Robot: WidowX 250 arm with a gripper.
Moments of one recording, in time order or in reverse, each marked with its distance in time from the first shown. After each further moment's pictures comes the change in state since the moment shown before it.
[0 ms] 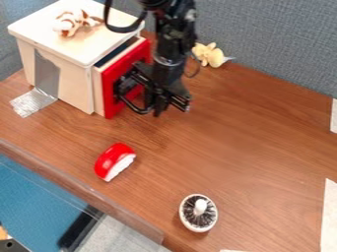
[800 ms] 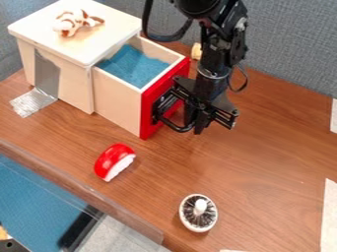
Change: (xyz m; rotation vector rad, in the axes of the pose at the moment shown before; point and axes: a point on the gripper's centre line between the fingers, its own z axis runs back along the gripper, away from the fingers) arm 0.003 -0.057 0.012 -0.059 -0.013 -0.021
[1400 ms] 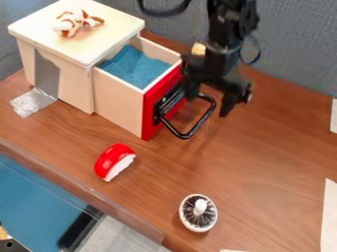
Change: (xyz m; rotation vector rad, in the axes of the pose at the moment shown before) arm 0.014 0.001 0.048 -0.012 -0.128 0.093
